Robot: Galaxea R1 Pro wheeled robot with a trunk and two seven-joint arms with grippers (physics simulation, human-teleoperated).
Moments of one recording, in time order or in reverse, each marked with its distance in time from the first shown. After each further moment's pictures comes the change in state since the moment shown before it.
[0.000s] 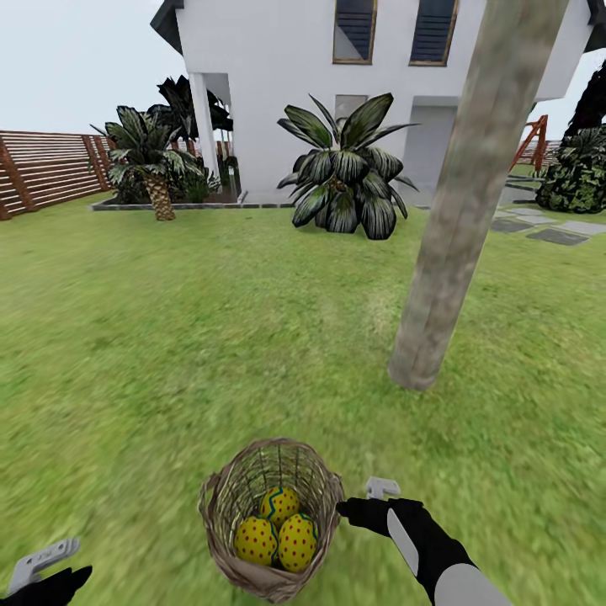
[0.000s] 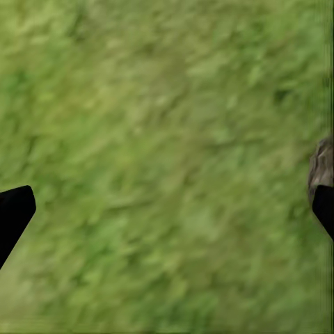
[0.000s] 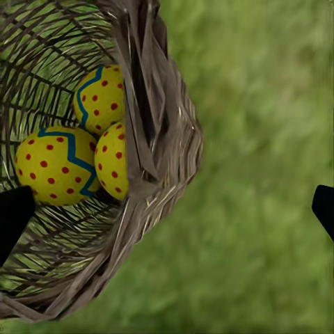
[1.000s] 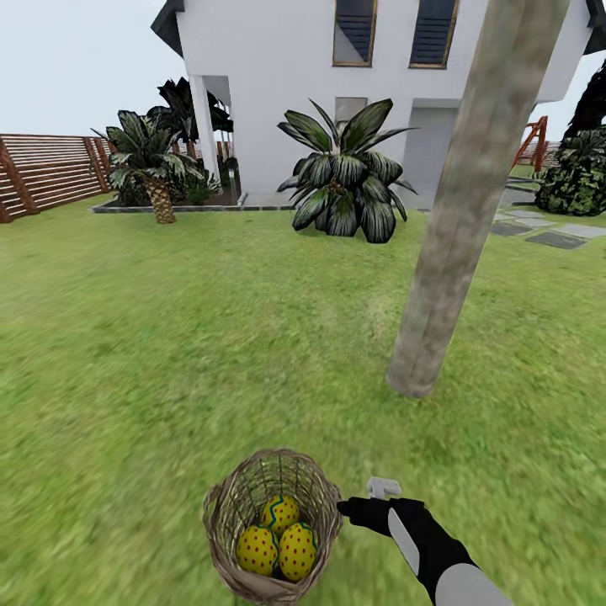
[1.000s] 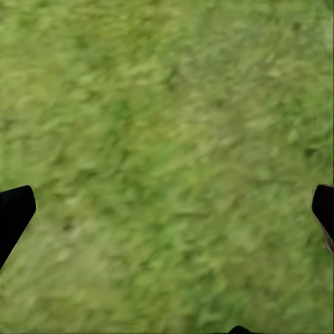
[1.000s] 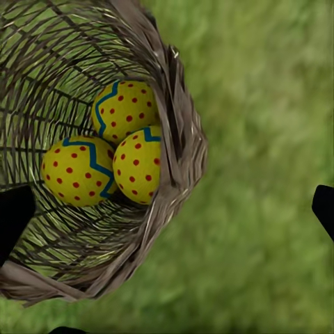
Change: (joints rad) left arm 0.288 0.166 0.560 -0.158 -0.015 0.090 -0.513; right arm 0.000 -0.002 -0.006 -0.002 -0.002 0.000 0.000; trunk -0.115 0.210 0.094
